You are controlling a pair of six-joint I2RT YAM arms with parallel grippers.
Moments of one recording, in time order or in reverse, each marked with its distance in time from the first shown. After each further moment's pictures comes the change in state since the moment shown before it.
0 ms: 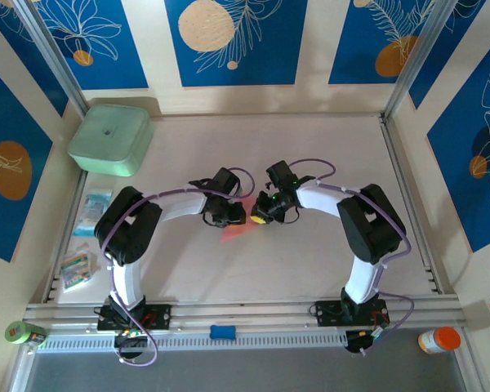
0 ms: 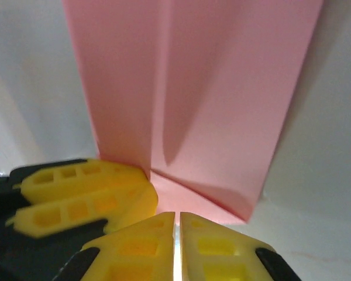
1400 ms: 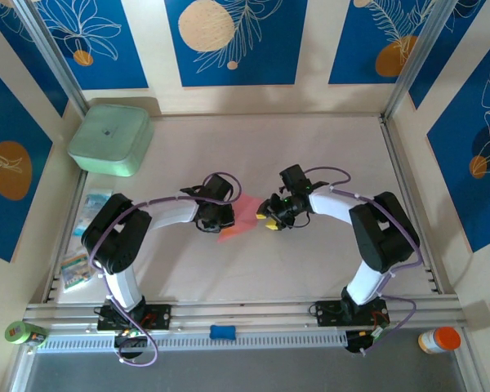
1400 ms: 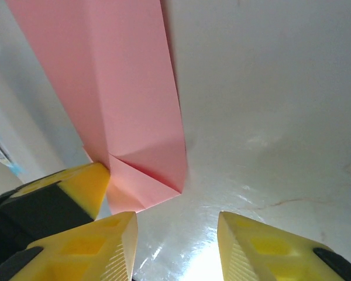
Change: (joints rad) left arm 0.000 -0.103 -0.132 0.030 -0.157 -0.248; right arm -0.054 -0.106 -0.135 0.035 -0.034 0.119
